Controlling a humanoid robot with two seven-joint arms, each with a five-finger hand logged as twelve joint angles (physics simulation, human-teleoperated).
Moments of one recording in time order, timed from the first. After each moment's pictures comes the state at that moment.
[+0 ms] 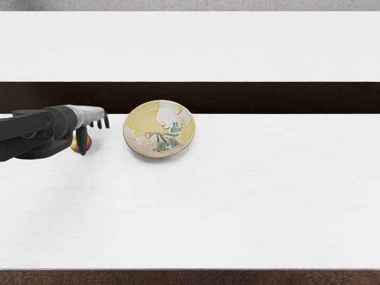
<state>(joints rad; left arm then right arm) -1.20 0.58 0.01 -1.32 1.22 -0.18 0.61 -0.06 0.00 0.15 0.25 -0.07 -0.31 -0.01</state>
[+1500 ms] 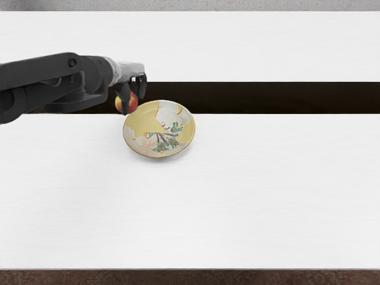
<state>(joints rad) -1.48 0.43 0.02 -1.29 1.01 -0.19 0.61 -0.06 0.00 0.15 0.25 -0.07 -0.31 -0.01</state>
